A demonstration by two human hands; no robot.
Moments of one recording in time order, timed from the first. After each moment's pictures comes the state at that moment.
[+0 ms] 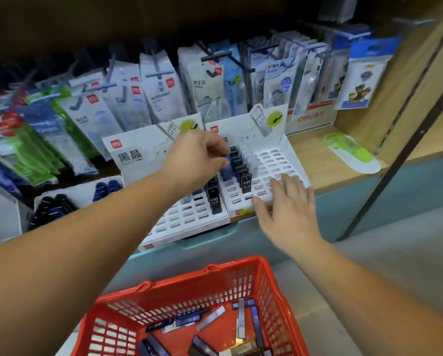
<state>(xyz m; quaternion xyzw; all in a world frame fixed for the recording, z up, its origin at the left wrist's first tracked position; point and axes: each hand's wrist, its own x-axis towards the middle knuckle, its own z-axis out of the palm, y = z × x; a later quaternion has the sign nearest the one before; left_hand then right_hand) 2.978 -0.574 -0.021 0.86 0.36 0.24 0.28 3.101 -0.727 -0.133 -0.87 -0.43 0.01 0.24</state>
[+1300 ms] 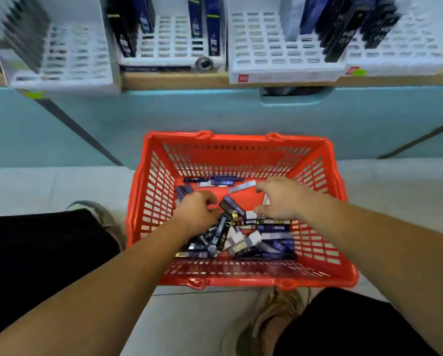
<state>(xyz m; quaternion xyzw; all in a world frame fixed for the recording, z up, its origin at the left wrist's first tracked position) 2.712 -0.714 -0.304 0.76 0.51 -0.06 0.40 2.935 -0.765 -0.244 -0.69 -0.63 0.31 -0.19</state>
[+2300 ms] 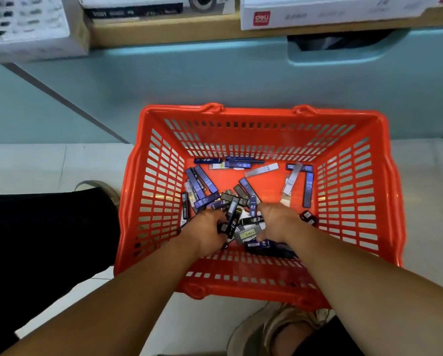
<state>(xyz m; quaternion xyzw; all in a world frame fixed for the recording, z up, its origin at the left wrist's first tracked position) 2.702 -0.755 -0.363 0.71 0.52 -0.21 0.42 2.909 -0.793 -0.406 -0.66 -0.58 0.42 -0.23</state>
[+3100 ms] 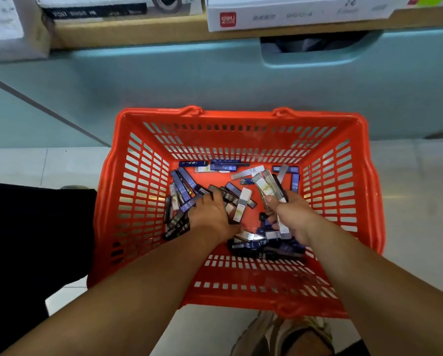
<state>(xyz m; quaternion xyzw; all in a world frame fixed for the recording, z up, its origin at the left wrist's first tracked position) 2.771 -0.749 -0.407 0.74 0.57 -0.27 0.24 2.955 -0.804 -0.379 -0.77 -0.13 0.58 0.23</state>
